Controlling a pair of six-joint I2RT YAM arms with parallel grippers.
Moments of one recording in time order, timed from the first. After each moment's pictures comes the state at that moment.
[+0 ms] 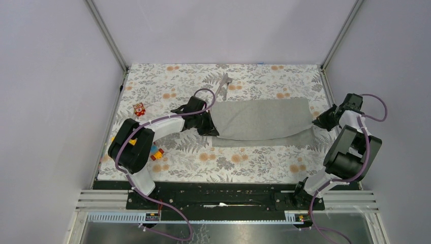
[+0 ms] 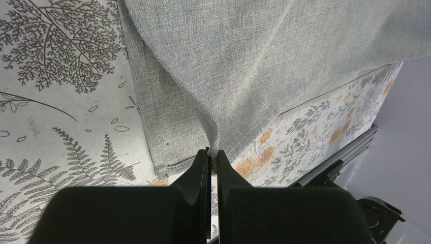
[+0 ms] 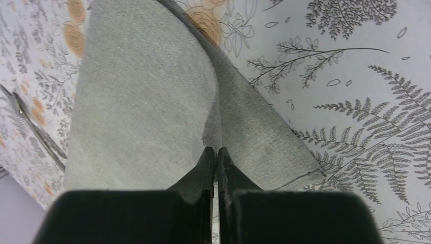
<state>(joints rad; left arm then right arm) -0.54 1.72 1.01 -0.24 0.37 -0.79 -0.52 1.62 1.04 -0.48 -0.32 0.51</state>
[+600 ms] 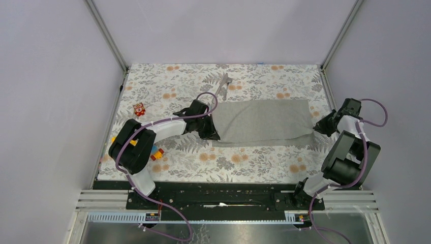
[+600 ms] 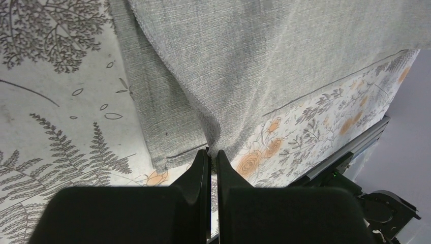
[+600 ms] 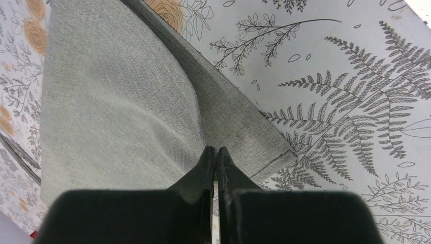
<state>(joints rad) -0.57 1.72 0.98 -0.22 0.37 -0.79 -0.53 1.55 0.95 -0.48 -0.23 0.49</state>
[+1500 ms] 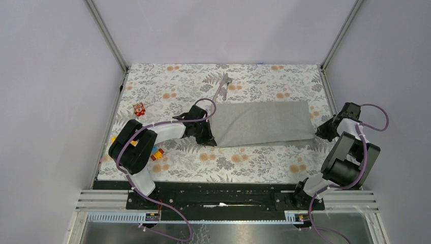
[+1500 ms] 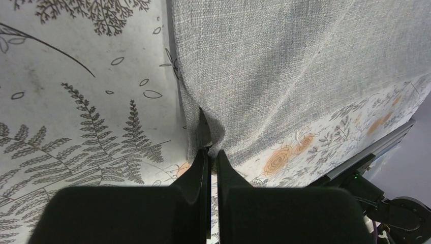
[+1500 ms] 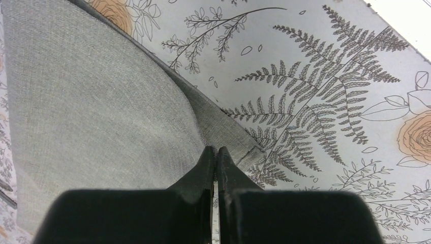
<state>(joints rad) -0.57 1.72 0.90 -0.22 0.34 -0.79 -0.55 1.53 0.89 -0.48 -0.15 0.49</state>
